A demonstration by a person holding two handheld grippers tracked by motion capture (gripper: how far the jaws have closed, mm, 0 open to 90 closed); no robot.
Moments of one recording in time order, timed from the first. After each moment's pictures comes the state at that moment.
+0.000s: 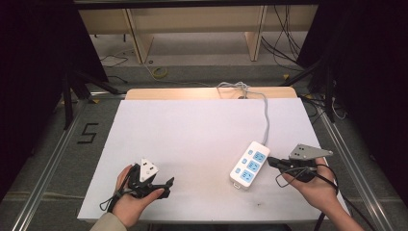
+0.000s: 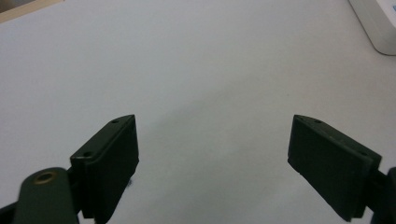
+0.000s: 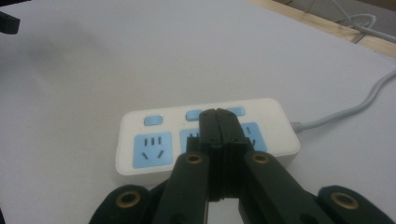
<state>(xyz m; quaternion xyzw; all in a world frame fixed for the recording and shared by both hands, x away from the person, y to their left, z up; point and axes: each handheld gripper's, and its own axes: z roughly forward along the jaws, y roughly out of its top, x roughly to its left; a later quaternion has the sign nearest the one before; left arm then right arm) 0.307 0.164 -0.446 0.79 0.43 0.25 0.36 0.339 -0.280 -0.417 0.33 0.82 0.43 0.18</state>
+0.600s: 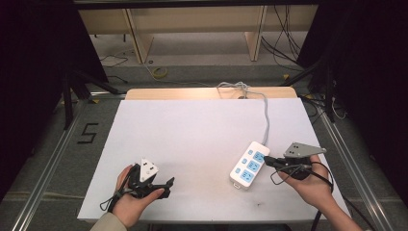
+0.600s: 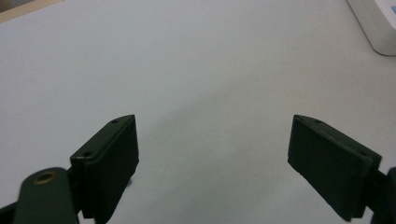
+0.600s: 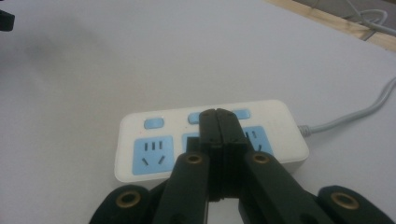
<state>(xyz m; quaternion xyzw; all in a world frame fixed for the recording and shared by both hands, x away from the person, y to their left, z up) 0.307 0.164 -0.446 0.79 0.43 0.25 0.36 0.346 -0.271 -0.420 0.33 0.82 0.42 0.17</state>
